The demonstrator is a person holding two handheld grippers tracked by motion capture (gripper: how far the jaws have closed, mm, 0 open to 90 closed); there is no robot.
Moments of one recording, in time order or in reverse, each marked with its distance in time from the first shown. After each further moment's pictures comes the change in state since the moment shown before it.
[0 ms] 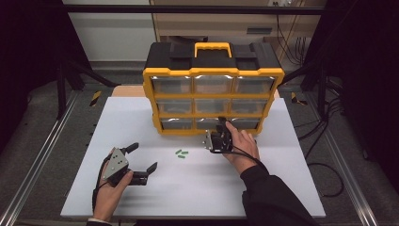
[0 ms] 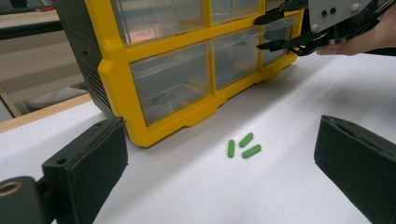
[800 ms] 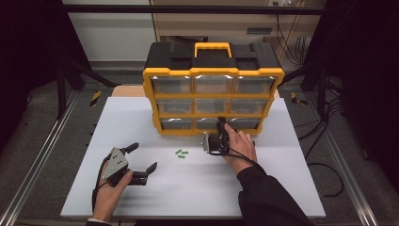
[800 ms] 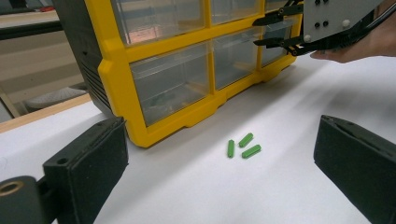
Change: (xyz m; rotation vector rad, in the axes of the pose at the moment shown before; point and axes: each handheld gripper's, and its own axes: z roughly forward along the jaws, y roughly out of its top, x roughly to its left) left arm 0.000 0.000 0.000 0.000 -0.006 -0.002; right arm 0.010 0.004 0.003 0.016 -0.106 -0.029
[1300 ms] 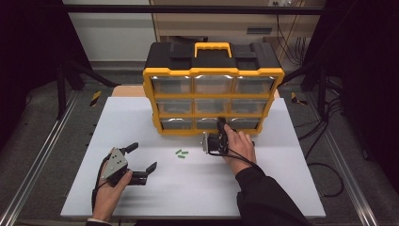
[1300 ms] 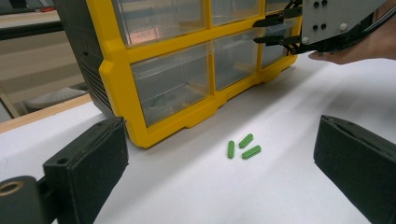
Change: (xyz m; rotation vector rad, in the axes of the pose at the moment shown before) left arm 0.001 0.000 0.000 -0.002 0.000 -0.004; right arm 0.000 0.002 0.000 0.019 -0.025 -0.025
